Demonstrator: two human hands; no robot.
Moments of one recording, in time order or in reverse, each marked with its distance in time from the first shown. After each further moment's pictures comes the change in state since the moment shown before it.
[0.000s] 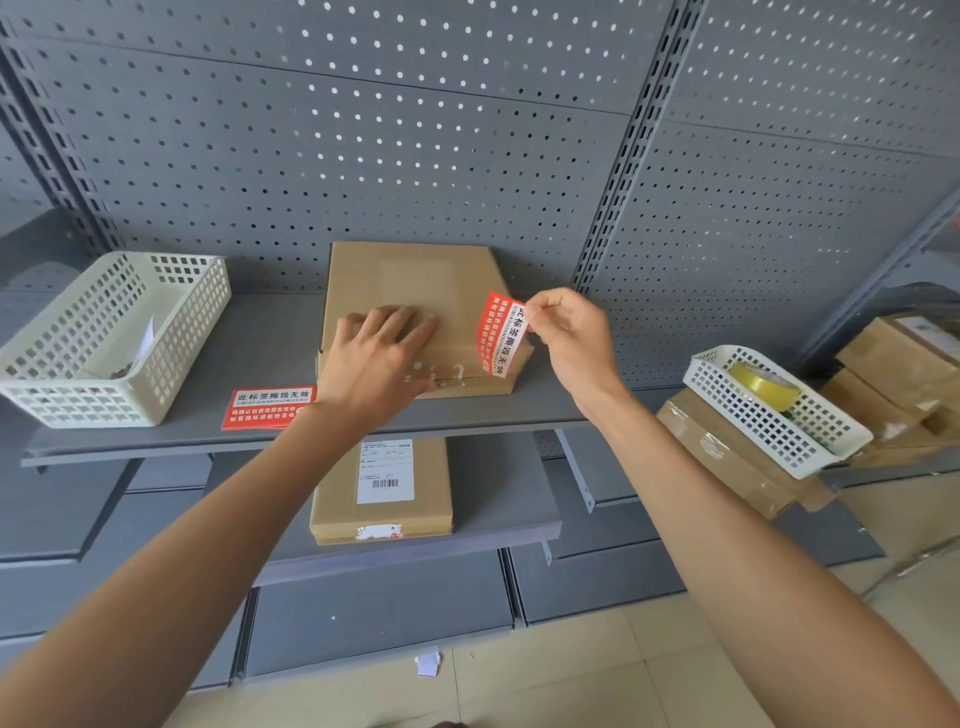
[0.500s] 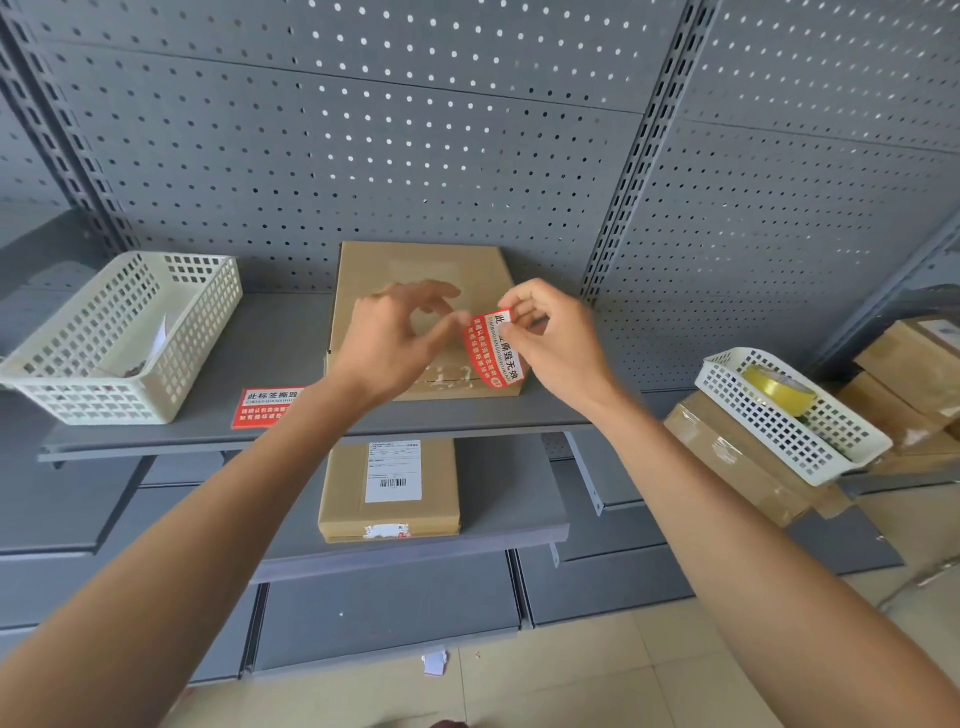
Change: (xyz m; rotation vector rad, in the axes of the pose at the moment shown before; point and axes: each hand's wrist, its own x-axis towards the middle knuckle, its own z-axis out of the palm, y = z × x) left_hand 0.021 0.018 -0.057 -0.708 0.077 -0.218; right_hand -0.003 -0.017 0.013 -0.248 -0.152 -0.220
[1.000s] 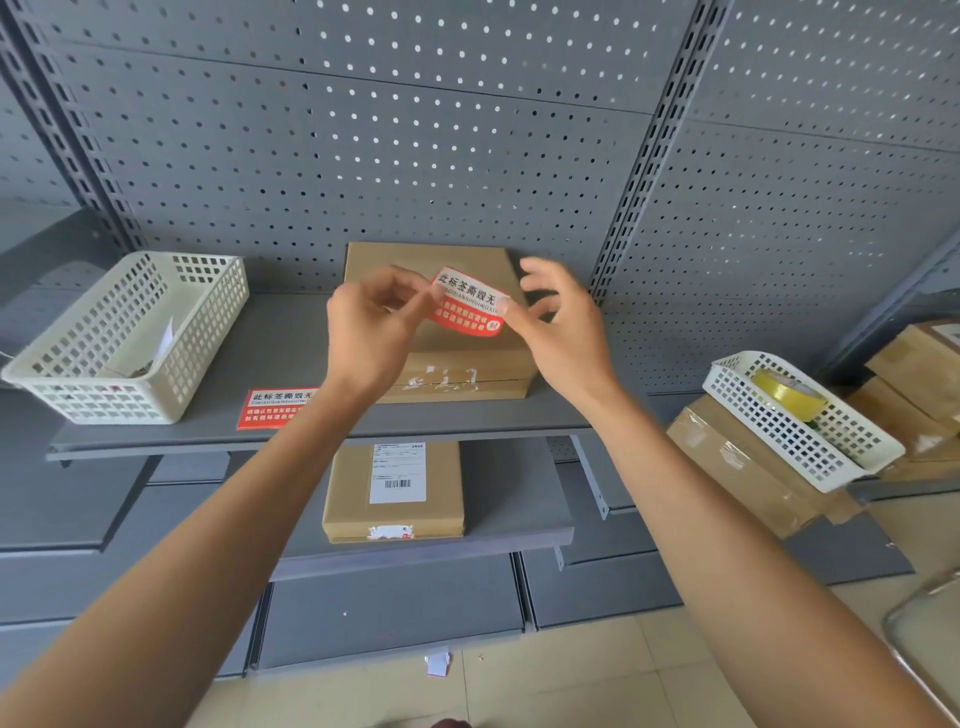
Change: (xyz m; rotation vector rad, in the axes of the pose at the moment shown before) left_hand 0.000 0.000 -0.004 -0.434 0.246 -0.219; right_hand 0.007 -0.009 0.006 0.021 0.113 0.081
